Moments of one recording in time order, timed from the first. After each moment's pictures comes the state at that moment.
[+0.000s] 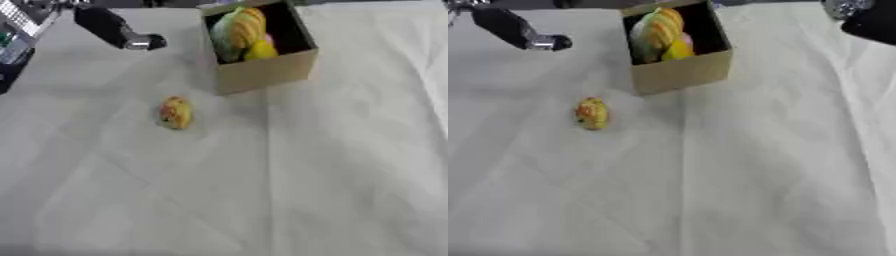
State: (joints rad) left arm -1.03 0.80 -0.51 -1.36 -0.35 -0.16 -0.49; right arm -0.67 -0.69 0.12 -1.83 0.05 -0.02 0.20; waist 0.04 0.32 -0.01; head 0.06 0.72
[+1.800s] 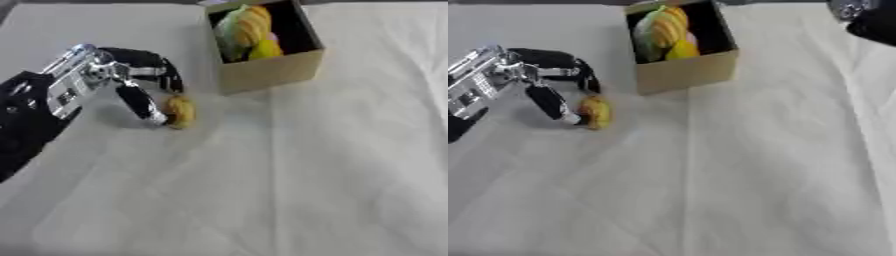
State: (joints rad) left arm -0.99 0.63 -0.60 -1.14 -0.57 -0.21 -0.58; right arm -0.68 -0.67 0.11 -1.83 0.05 -0.02 0.20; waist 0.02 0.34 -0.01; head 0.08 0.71
